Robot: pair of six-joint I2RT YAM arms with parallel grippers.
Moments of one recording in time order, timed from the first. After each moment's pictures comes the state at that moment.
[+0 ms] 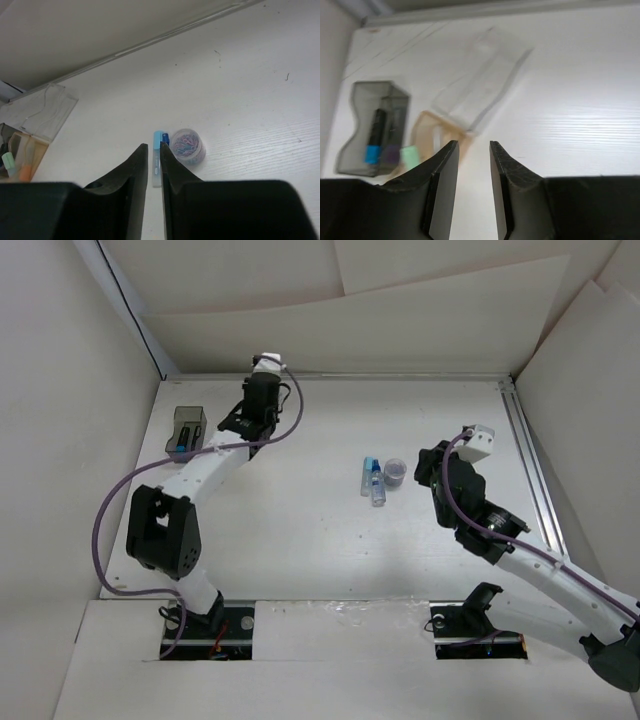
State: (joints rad) left arm -0.36 1.68 1.32 -0.17 -0.50 -0.01; right arm 0.76 0.89 0.80 -0.13 0.79 0.55
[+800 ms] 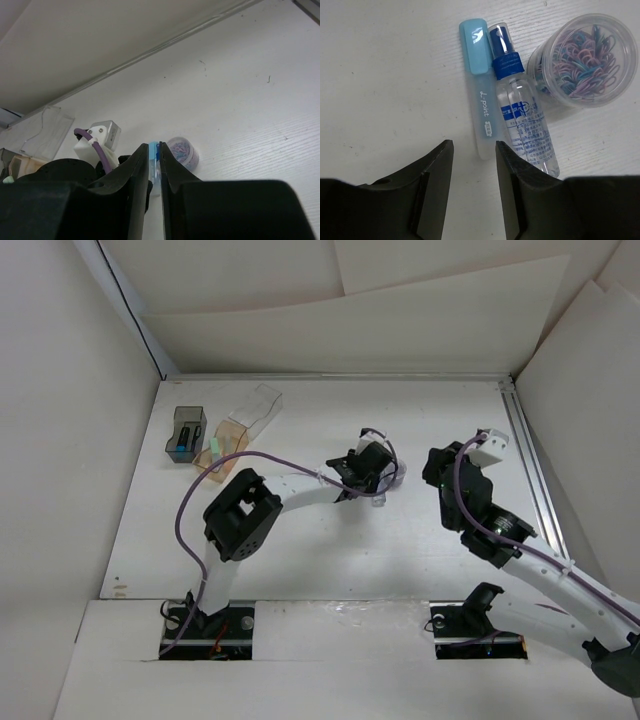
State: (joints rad) left arm -0.93 2.03 1.45 -0.29 -0.40 -0.50; right arm 0.76 0.85 0.80 -0.16 0.88 0.60
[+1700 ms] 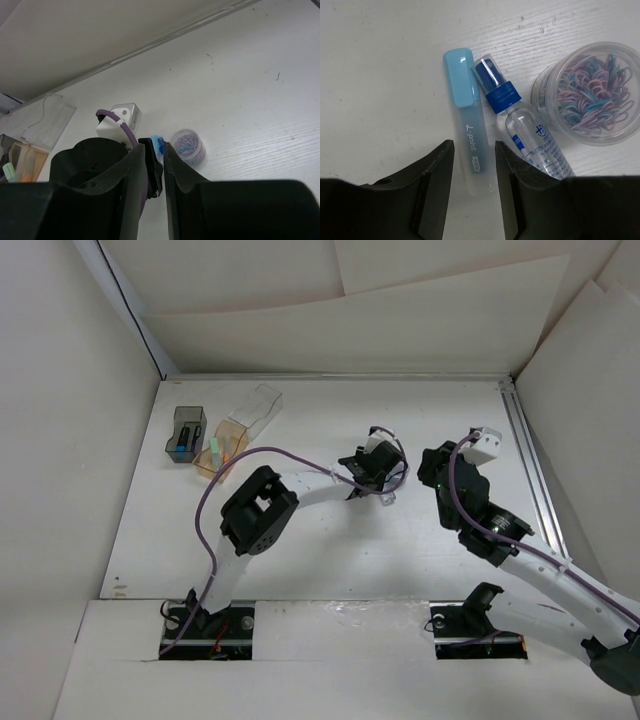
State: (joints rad) left arm -0.94 2.15 1.56 -0.28 -0.46 -0.48; right arm 0.76 0.86 0.80 -0.16 0.83 0.58
